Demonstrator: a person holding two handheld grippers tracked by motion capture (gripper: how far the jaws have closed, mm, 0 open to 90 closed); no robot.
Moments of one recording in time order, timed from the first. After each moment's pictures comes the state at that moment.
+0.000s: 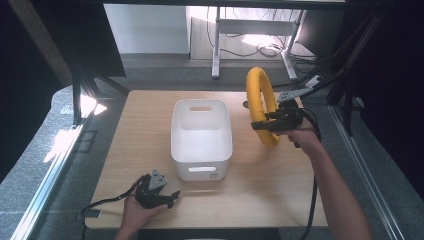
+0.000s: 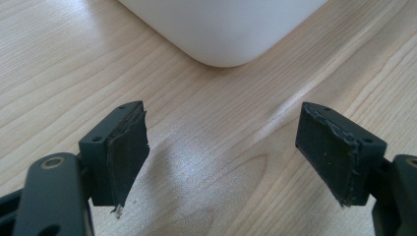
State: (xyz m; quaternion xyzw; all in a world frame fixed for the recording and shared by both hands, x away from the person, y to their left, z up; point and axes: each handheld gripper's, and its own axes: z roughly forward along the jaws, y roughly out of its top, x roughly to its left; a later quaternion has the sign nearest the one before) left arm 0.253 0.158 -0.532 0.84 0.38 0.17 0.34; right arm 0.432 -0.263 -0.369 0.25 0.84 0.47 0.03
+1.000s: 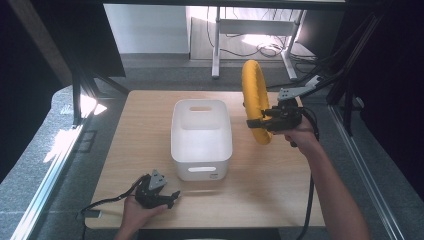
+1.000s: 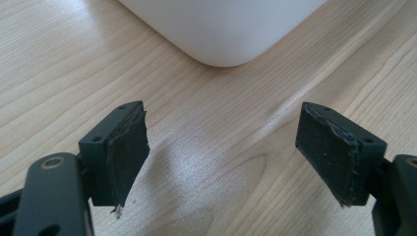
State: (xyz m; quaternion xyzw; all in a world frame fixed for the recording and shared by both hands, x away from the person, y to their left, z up) left arm 0.253 0.158 -0.532 0.84 0.38 0.17 0.34; right arm 0.415 -0.249 -0.346 0.21 0.83 0.52 0.03
